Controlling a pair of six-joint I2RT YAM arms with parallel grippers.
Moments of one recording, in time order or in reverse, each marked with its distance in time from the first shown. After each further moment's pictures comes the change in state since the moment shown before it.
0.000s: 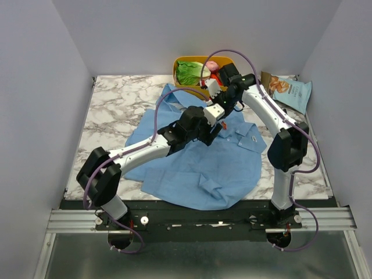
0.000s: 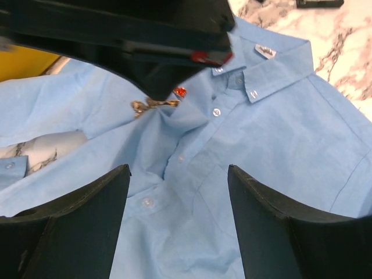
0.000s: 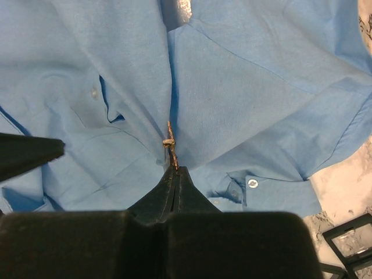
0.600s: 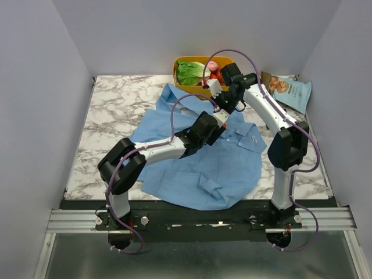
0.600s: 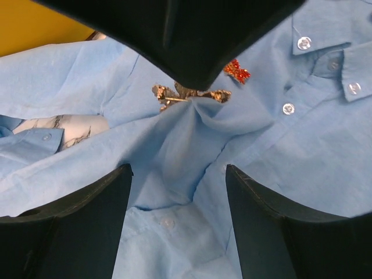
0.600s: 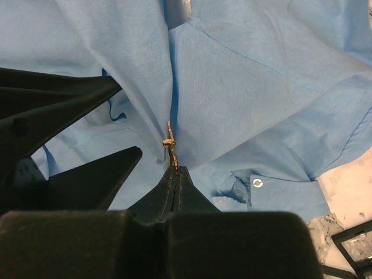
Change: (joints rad) left arm -0.087 0.207 0.010 0.114 -0.375 0.054; right arm -0.021 0.009 0.008 -0.020 -0.043 0.001
